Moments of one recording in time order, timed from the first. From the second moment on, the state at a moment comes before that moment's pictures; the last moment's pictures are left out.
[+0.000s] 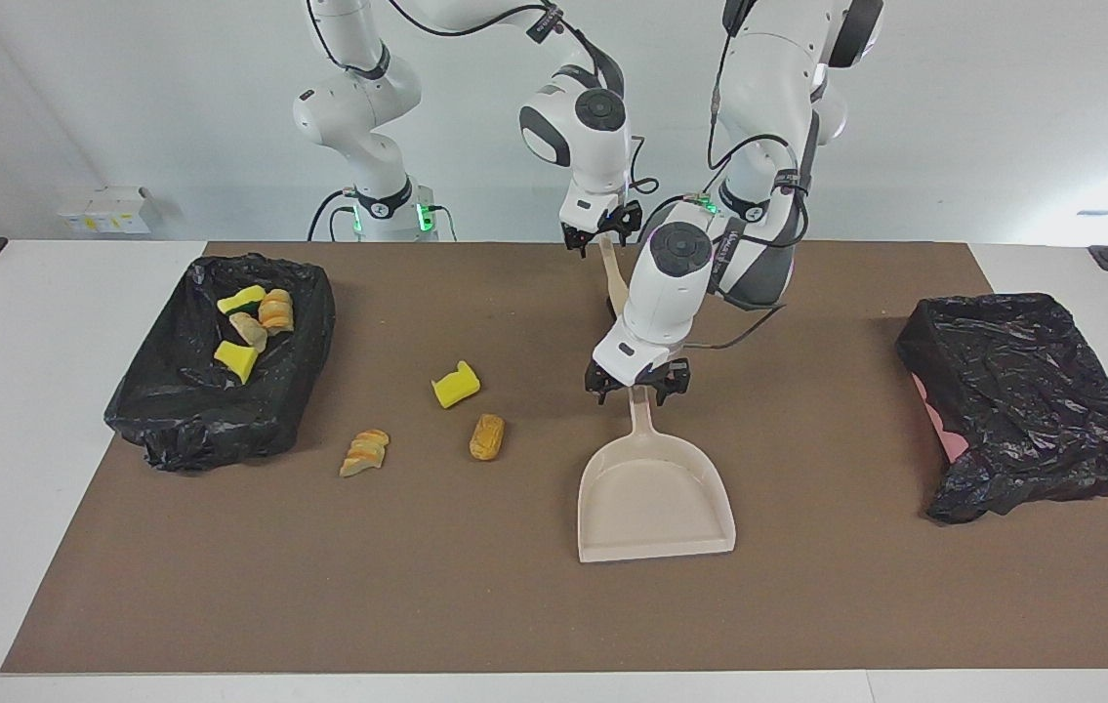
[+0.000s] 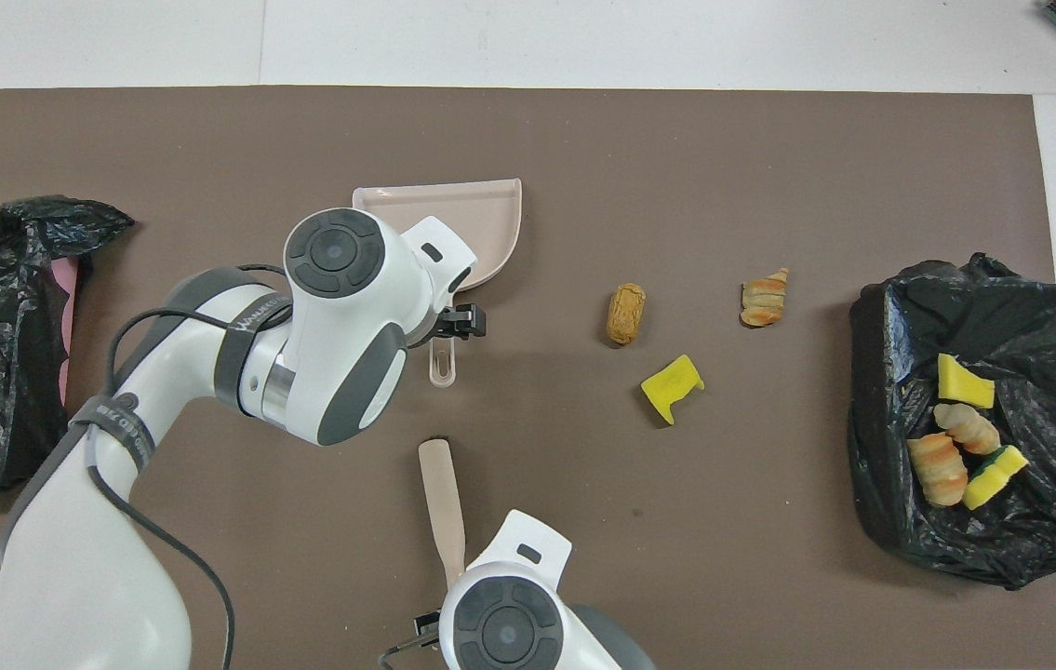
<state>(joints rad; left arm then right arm) -0.51 0.40 -0.06 -1.73 -0.04 2.15 -0.48 0.68 0.06 0.28 -2.21 0.25 2.22 0.57</state>
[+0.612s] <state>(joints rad) -0.50 0.40 -0.04 -1.71 -0.04 2.13 -0.48 0.72 0.08 0.29 -2.24 0.25 2.27 0.57</state>
